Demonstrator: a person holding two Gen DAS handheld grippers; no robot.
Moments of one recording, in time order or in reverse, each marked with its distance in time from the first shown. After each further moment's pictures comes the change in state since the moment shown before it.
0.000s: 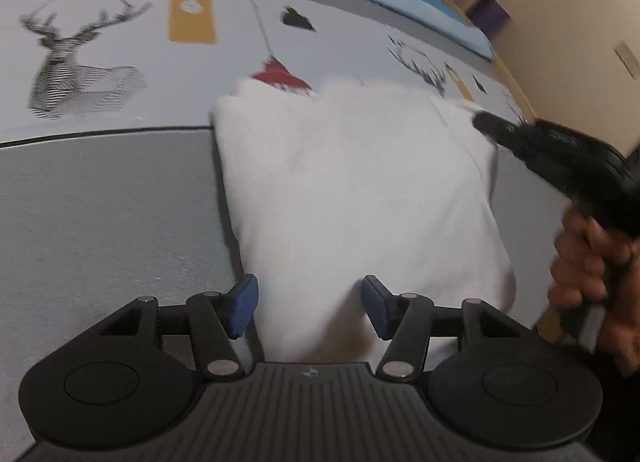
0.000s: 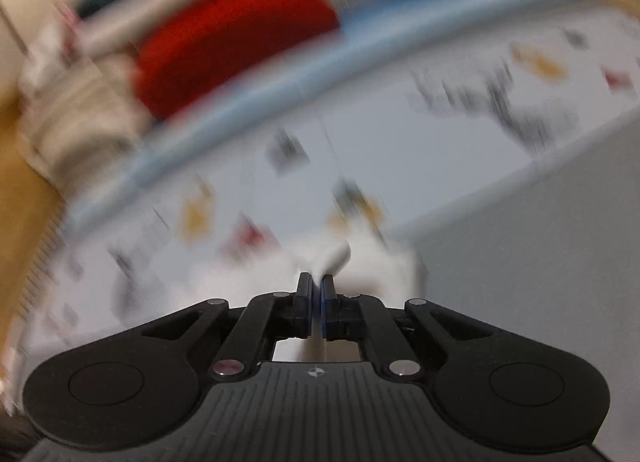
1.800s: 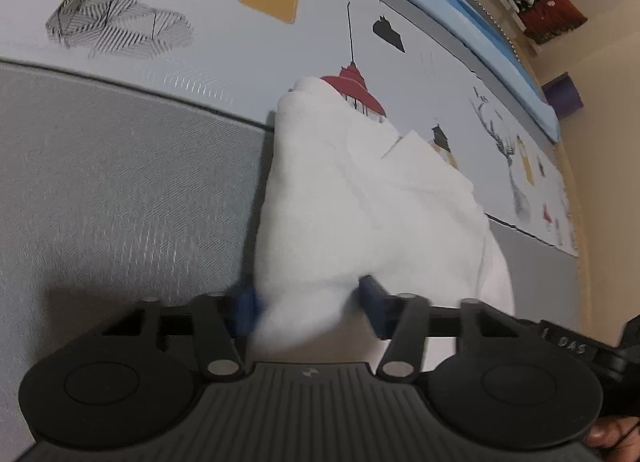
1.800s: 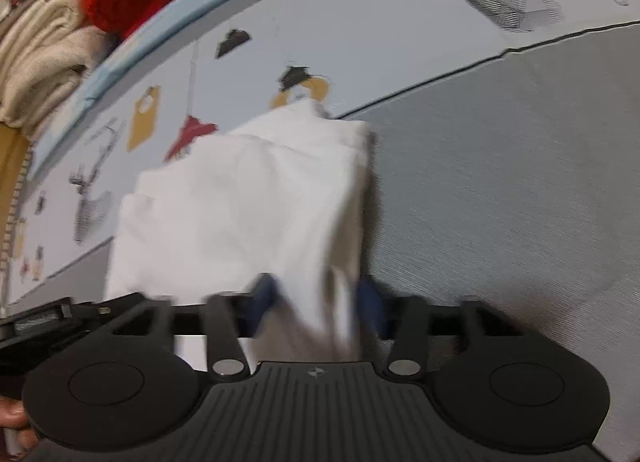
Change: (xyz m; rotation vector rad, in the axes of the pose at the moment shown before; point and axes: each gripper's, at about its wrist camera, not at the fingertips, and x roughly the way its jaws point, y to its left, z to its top) left arm 0.062 0.025 0.035 -0.334 -0.056 0.070; right arm 0.041 -0.034 -0.029 0.077 0.391 -0.108
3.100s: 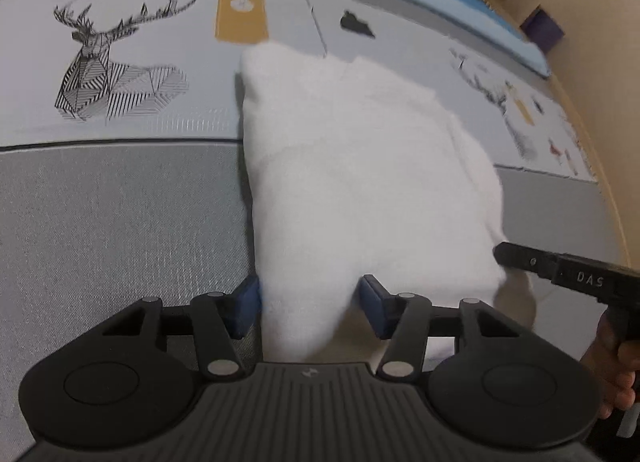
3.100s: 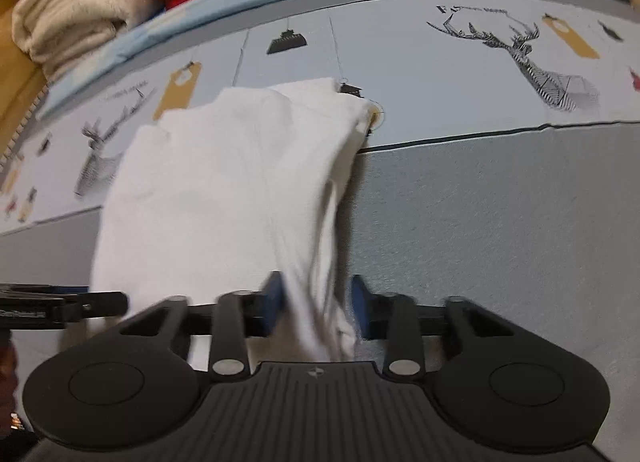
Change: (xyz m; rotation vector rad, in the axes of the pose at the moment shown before) left arm -0.037 -0.005 -0.009 0.245 0.000 0.072; right arm -0.006 0.034 -0.008 -0.244 -0.040 -0.048
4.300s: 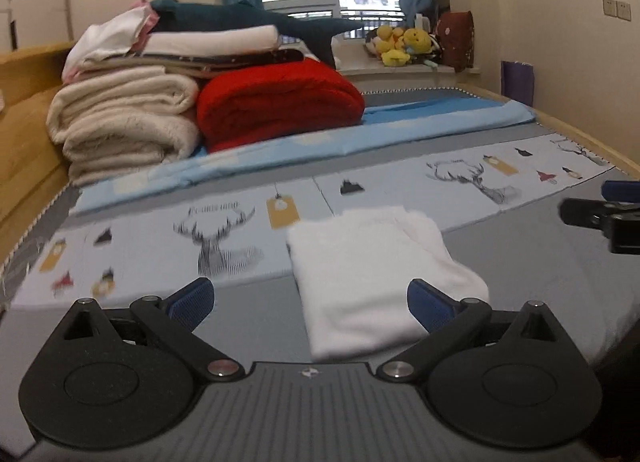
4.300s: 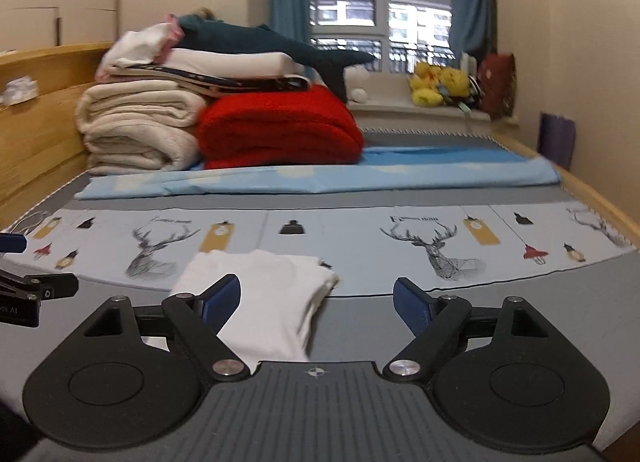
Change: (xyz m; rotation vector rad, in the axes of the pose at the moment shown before) left arm -0.187 -0.119 -0.166 0.316 -0.567 0.364; right arm -0.215 0.029 -0.126 -0.219 -0.594 -0.114
